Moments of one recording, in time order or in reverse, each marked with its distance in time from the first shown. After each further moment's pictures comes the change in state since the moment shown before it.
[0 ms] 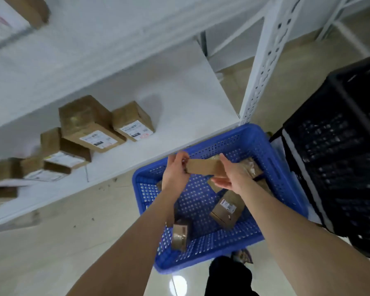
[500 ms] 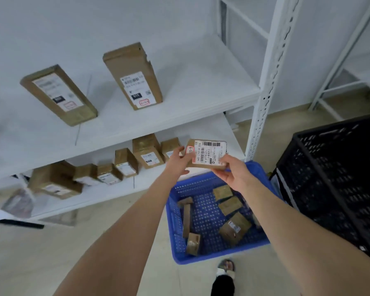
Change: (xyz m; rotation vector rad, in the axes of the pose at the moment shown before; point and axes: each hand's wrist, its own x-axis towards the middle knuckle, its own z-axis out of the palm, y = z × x) left_hand -0.174 0.139 -0.205 -0.530 0.048 -0.172; right_hand -0.289 -0.026 0.013 0.261 -0.355 -0.299
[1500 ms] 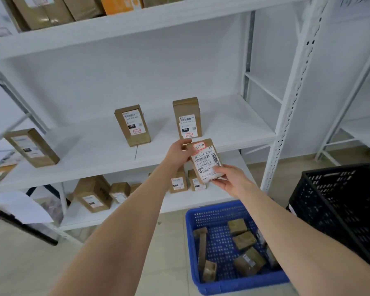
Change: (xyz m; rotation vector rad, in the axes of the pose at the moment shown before) left_hand -0.134 0.076 -0.165 -0.057 0.063 0.332; right_hand -0.159 0.032 0.135 -0.222 -0.173 -0.173
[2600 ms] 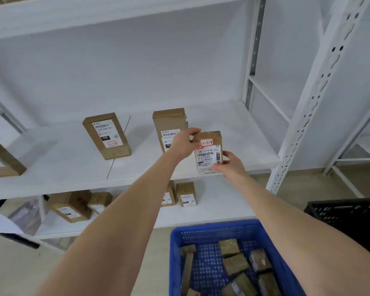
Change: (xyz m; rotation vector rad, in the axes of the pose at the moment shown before) left_hand 0.162 0.062 0.074 0.371 0.000 0.181; right_hand 0.172 -0.111 -0.047 -0.689 0.126 -0.309
